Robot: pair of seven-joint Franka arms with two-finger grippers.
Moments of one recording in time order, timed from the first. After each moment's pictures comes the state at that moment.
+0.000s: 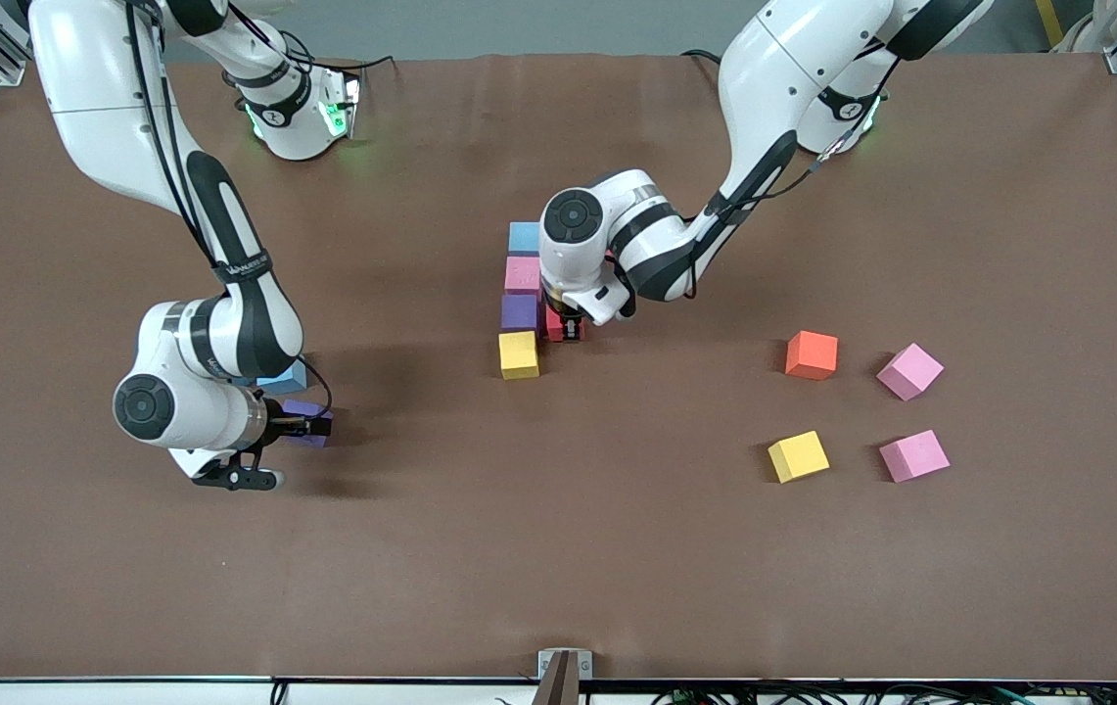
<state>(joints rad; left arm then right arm) -0.50 0.71 -0.43 -1.69 0.30 2.34 -2.61 0.24 0.63 -0.13 -1.70 0.17 2.16 0.11</state>
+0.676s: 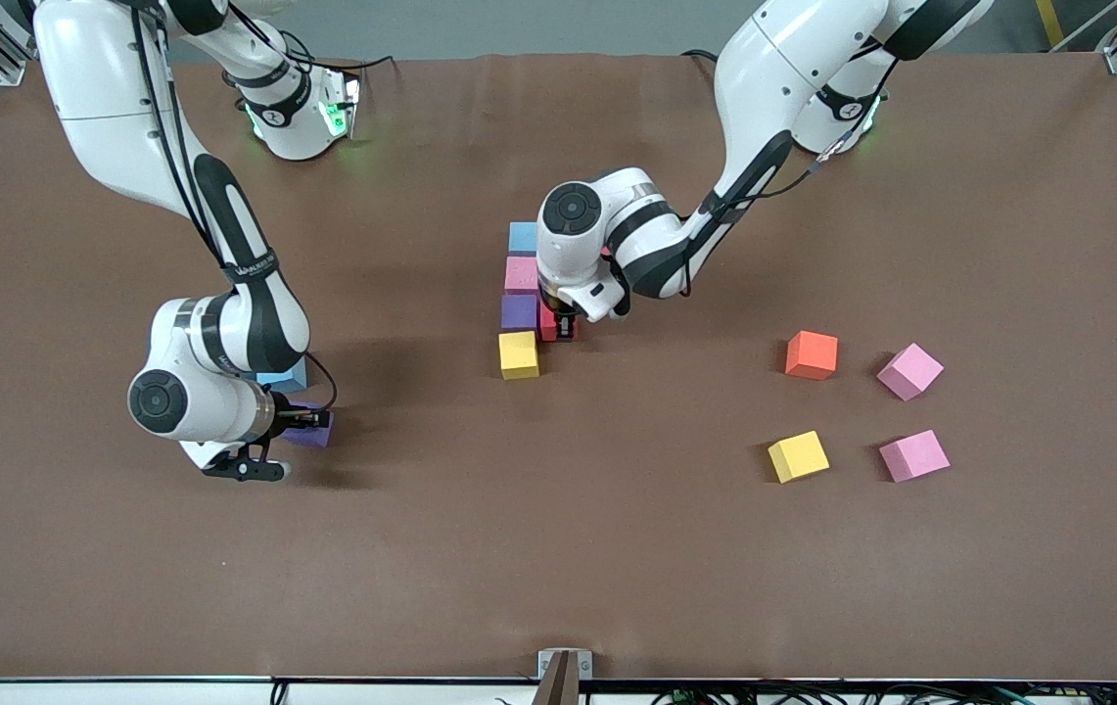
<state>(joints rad) -0.51 0.71 -0.43 -1.71 0.32 2.38 -2.61 0.24 0.63 -0.12 -1.74 0.17 2.19 0.09</state>
